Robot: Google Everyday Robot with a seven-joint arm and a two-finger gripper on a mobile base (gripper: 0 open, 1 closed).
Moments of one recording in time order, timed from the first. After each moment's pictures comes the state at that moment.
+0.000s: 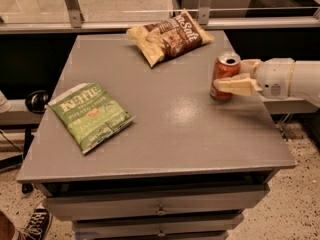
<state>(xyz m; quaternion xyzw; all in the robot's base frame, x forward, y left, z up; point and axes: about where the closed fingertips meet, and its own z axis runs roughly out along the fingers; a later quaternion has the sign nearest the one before) 0.596 -0.182 0.884 -0.42 0.69 0.25 0.53</state>
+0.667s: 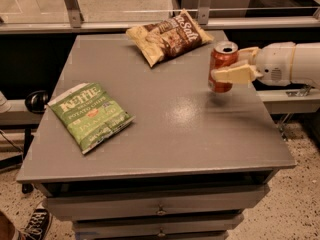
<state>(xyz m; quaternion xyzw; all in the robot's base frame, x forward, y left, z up) 0.597 -0.170 0.917 -0.42 0.71 0.24 0.52</state>
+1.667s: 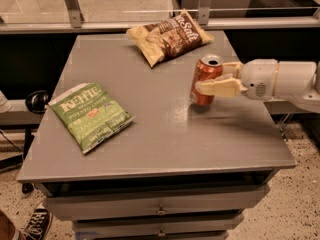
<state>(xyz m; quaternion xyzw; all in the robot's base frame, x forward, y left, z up) 0.575 -0.130 0.897 -0.40 0.68 0.33 0.52</state>
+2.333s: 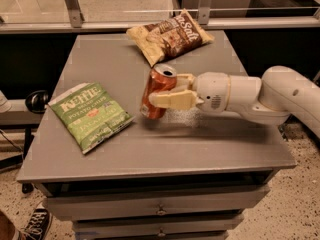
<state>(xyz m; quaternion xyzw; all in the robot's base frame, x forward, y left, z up) 0.529 -0.010 0.900 -0.42 0.59 0.48 0.50</state>
